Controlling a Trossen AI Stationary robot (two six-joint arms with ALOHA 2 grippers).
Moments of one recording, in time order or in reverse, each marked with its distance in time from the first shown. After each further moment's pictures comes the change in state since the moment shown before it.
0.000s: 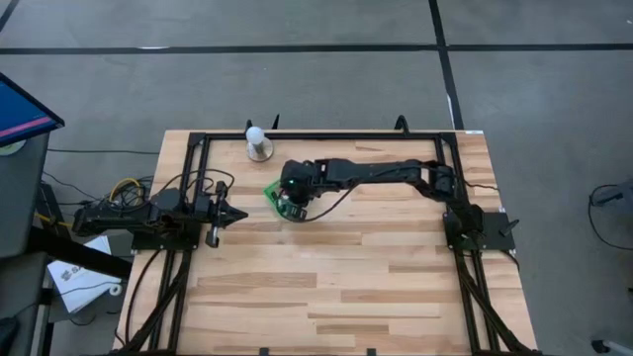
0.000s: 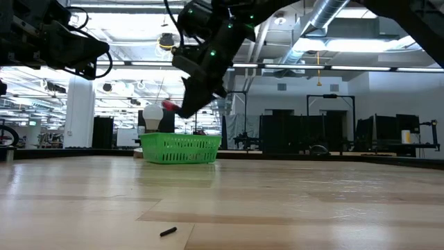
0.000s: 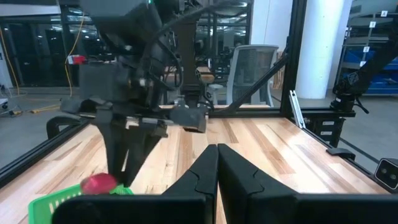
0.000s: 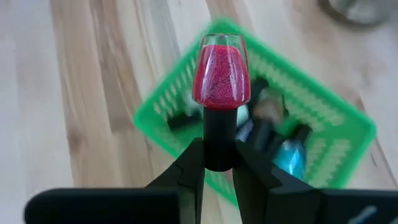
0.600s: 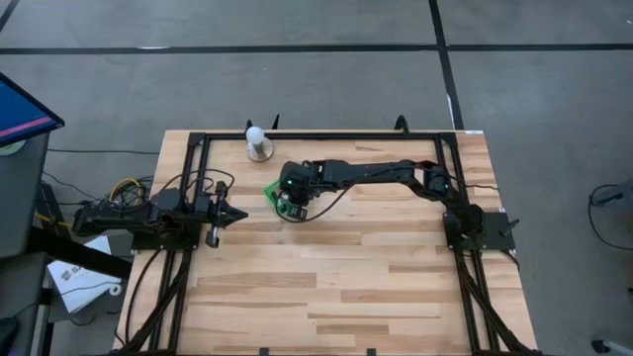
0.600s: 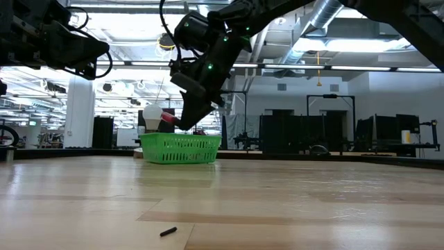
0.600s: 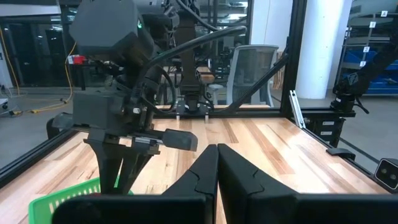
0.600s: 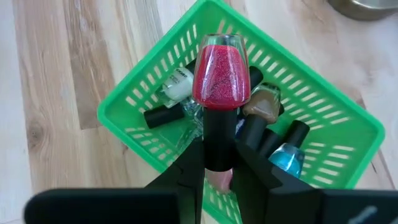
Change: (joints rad) left arm 0.000 0.000 0.000 0.000 0.000 0.000; right arm -0.015 0.053 0.002 0.023 0.019 -0.053
